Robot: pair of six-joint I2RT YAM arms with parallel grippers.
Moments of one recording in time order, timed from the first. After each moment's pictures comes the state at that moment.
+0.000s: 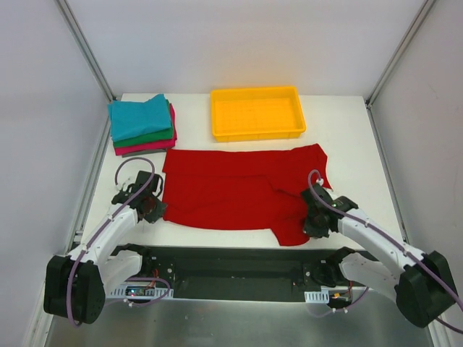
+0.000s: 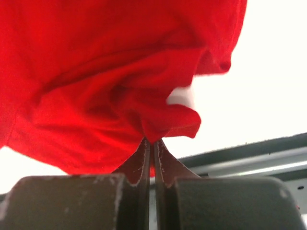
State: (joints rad) left arm -0.20 0.98 0.51 -0.73 -0.18 -1.05; right arm 0.56 1.03 0.53 -0.86 0.19 0.82
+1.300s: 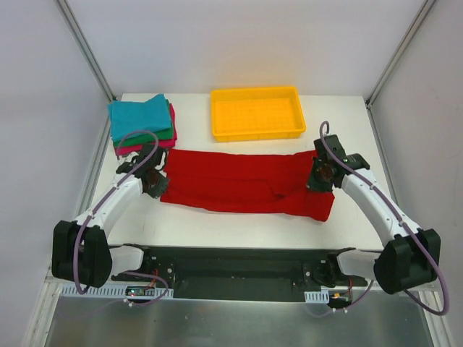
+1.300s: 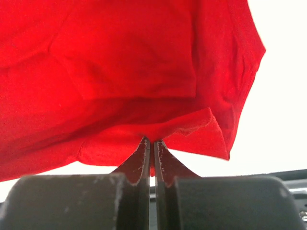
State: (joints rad) left arm -0.20 1.21 0.81 -0.77 -0.22 -1.06; right arm 0.33 1.22 1.00 -0.94 0.11 0.58
